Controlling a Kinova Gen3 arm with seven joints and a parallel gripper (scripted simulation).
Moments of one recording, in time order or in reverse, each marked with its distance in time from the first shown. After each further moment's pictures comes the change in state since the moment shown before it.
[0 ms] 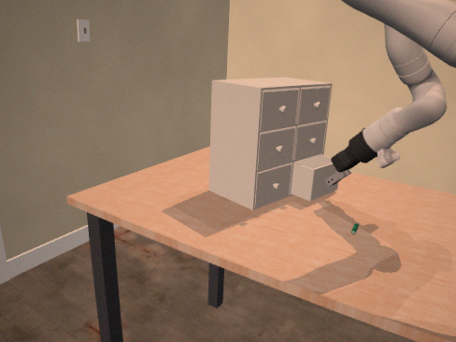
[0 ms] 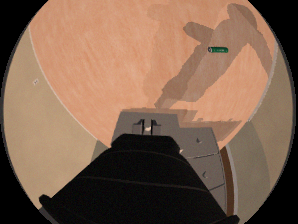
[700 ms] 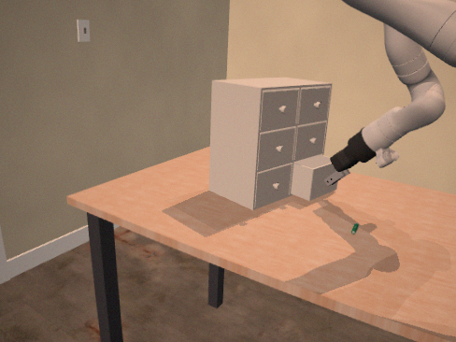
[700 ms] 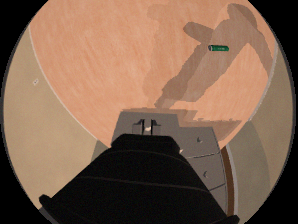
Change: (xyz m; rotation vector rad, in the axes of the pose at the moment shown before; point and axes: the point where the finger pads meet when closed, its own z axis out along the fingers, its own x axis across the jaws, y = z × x) arm 0.000 0.002 0.002 0.000 -0.001 0.001
